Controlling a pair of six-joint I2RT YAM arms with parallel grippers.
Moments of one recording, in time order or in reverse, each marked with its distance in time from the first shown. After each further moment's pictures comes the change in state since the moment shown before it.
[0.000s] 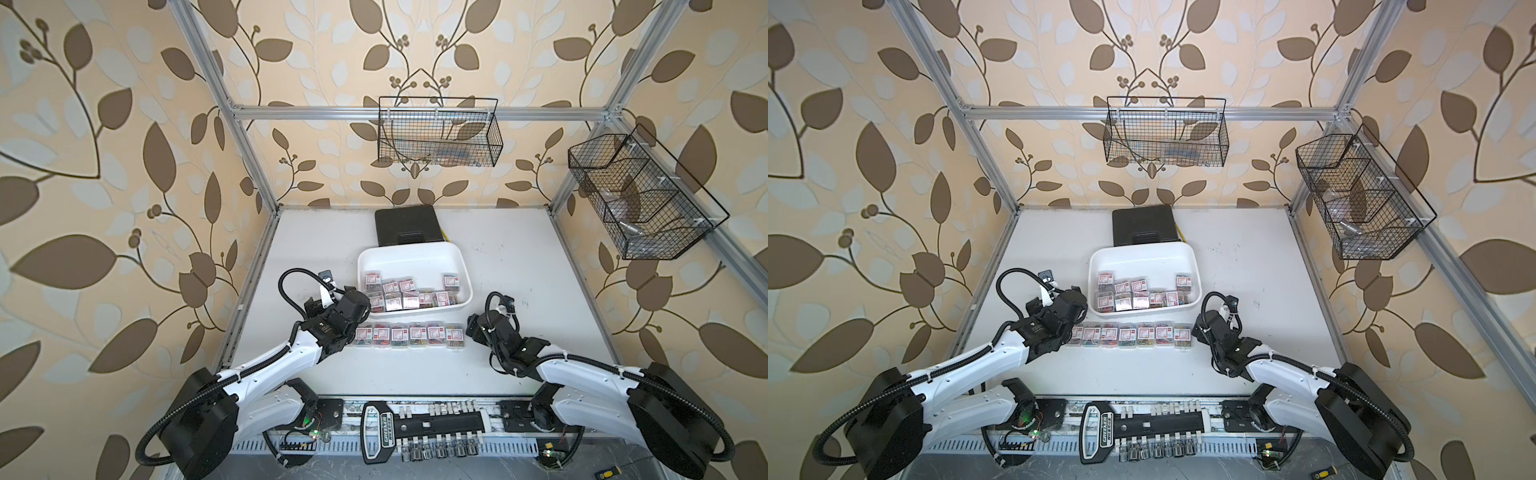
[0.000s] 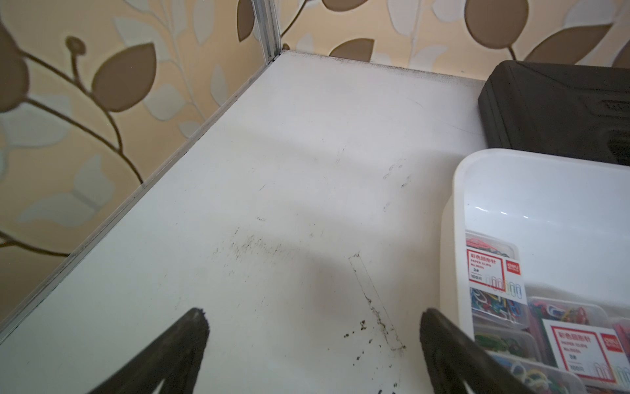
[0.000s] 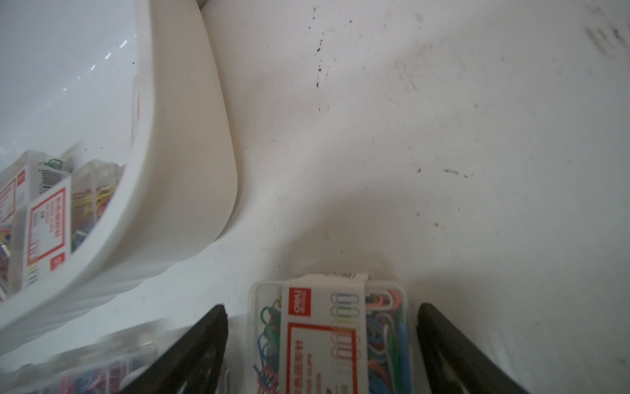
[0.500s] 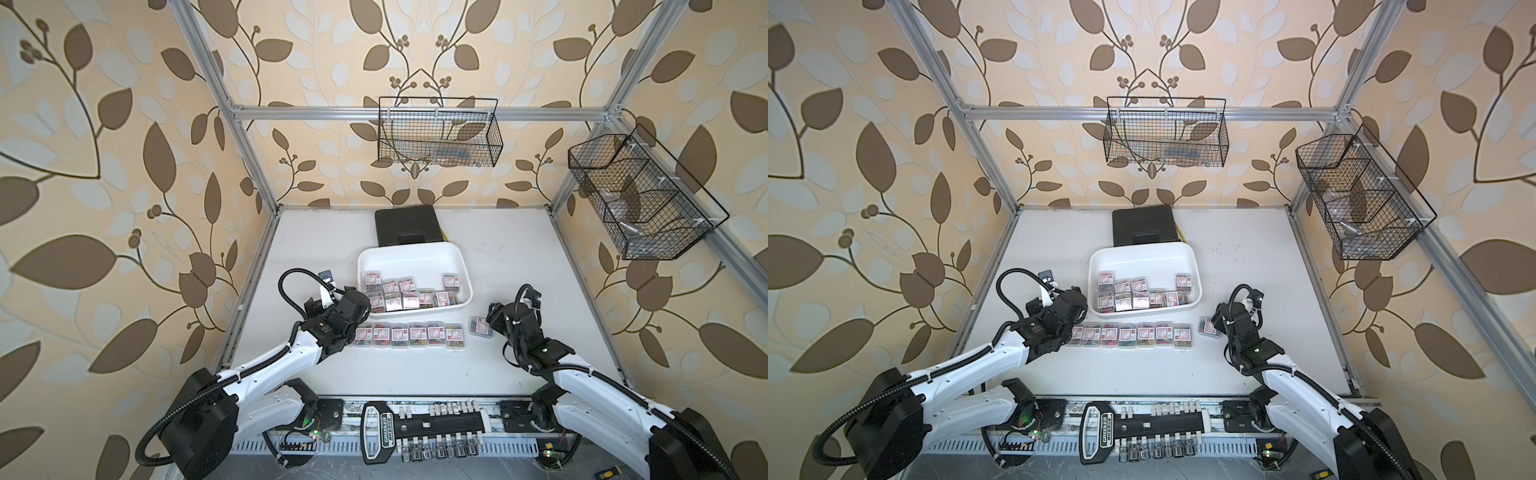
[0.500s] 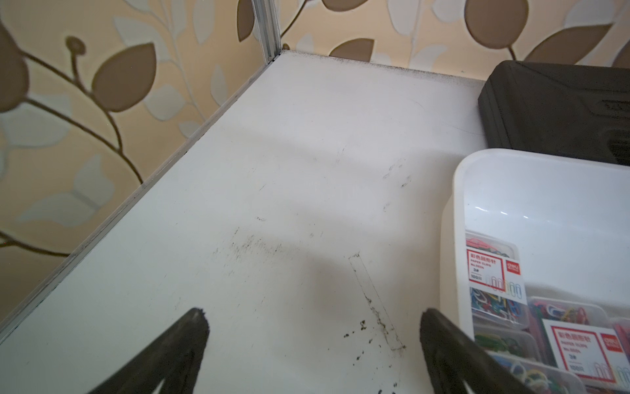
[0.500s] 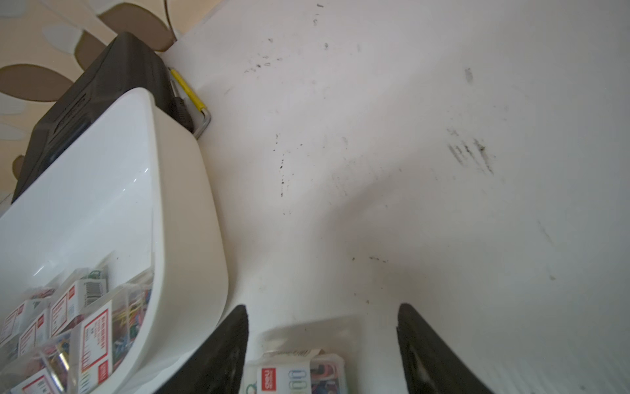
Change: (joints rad) left arm 0.000 0.000 0.000 0.000 0.000 0.000; right arm -0.257 -0.185 -0.014 -0.030 -0.046 -0.082
